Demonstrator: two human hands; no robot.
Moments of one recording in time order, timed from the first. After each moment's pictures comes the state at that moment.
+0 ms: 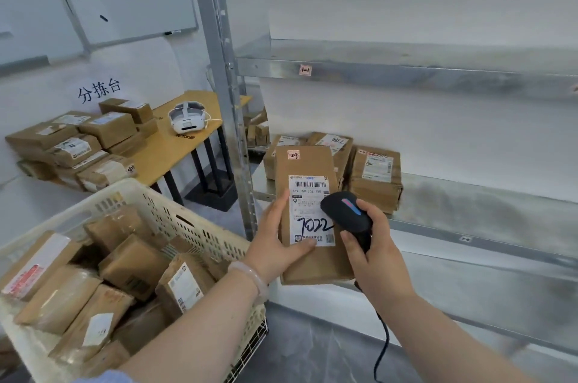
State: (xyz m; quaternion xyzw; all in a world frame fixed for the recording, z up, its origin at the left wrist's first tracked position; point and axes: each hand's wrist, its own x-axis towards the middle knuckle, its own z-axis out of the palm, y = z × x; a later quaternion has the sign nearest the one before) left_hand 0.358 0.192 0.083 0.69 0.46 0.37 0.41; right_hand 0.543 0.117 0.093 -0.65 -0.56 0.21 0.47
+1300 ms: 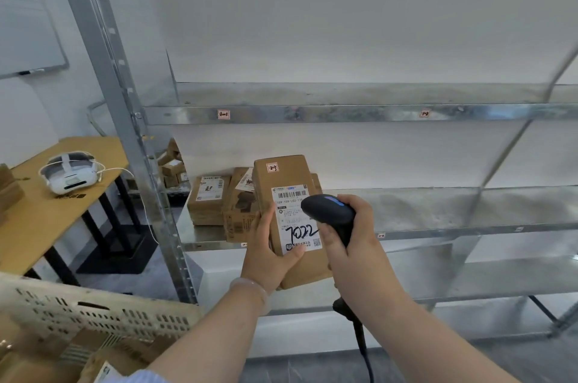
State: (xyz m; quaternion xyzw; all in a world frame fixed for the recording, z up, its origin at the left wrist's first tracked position) left_hand 0.434 0.235 0.086 0.74 0.36 0.38 0.42; right_hand 0.528 0.085 0.183 -0.68 -0.46 0.13 0.55
